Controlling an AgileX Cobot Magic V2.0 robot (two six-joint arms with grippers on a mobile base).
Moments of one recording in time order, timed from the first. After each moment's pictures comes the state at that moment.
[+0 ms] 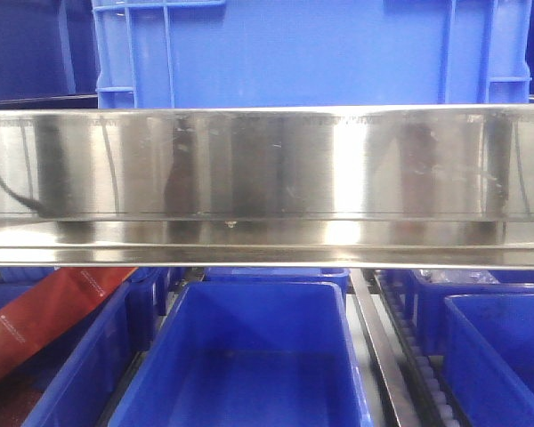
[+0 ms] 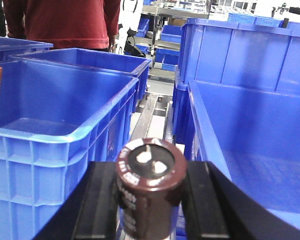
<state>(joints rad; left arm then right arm) -0.65 1.84 -1.91 -0.12 0.68 0.22 0.12 0.51 -0.77 0.03 0.42 -0.10</state>
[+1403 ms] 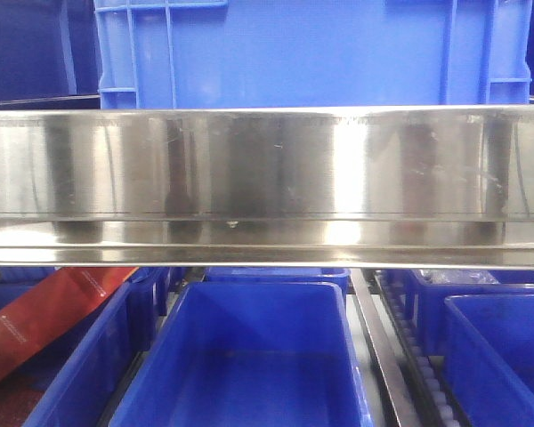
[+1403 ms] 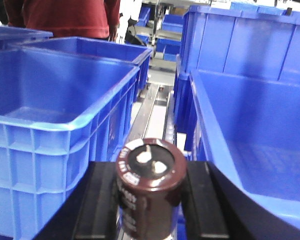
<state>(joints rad) -0.38 0.86 -1.26 -0.09 0.83 0.18 0.12 0.53 -0.78 0.03 0.46 -0.10</state>
